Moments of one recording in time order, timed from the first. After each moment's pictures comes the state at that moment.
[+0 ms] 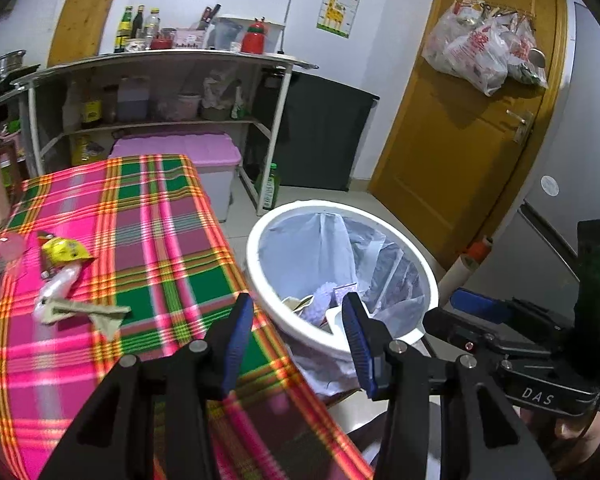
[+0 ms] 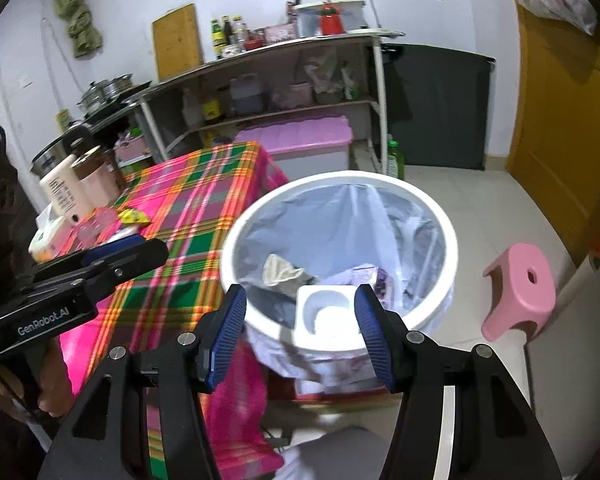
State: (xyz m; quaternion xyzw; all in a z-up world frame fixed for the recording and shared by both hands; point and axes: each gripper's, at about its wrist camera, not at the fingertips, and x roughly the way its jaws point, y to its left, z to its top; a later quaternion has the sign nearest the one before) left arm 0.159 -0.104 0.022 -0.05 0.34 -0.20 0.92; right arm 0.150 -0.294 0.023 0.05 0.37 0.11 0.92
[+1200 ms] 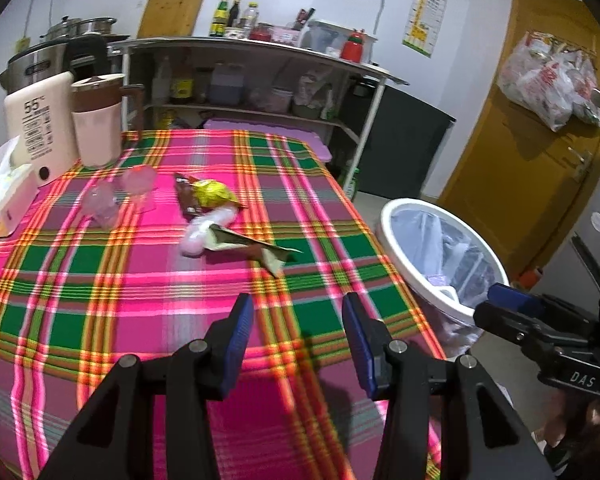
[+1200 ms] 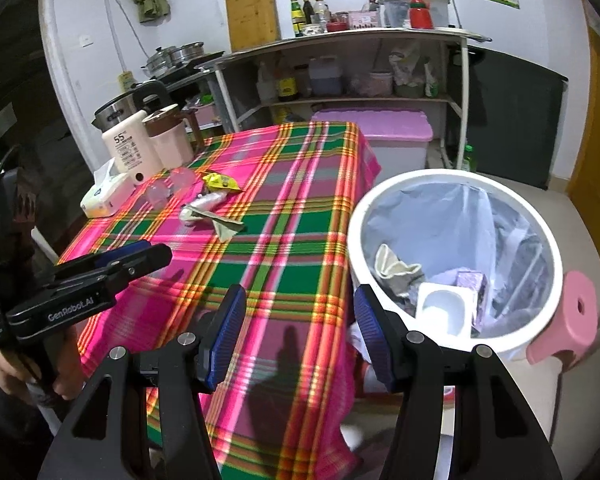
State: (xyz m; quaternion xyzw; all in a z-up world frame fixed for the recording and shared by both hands) left arm 0.124 0.006 -0.002 -0.10 0.35 -0.07 0.93; right arm 0.146 -0.210 0.016 0.02 0.38 0.22 0.90
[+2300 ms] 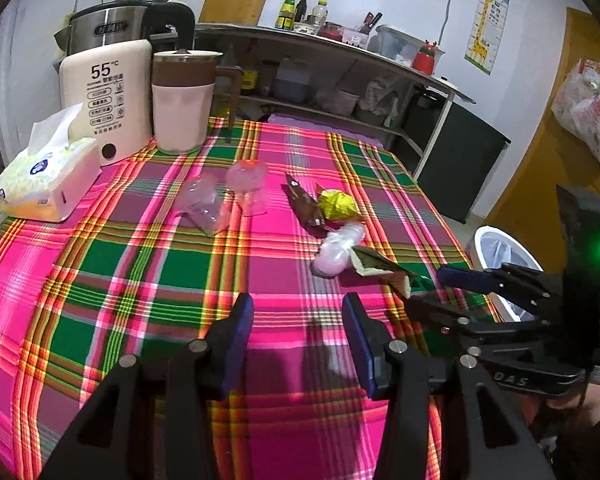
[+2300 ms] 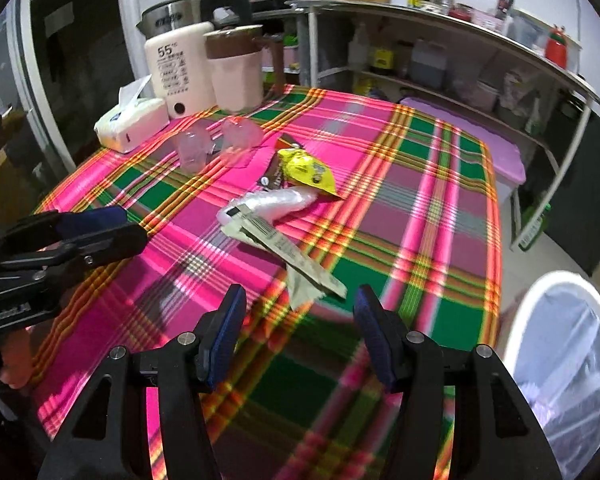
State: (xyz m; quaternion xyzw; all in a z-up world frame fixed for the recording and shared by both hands) left arm 0.146 0.090 -0.018 -0.12 0.36 0.01 0.93; right arm 0.235 -0.062 -0.026 -0.14 0.40 0.33 0.85
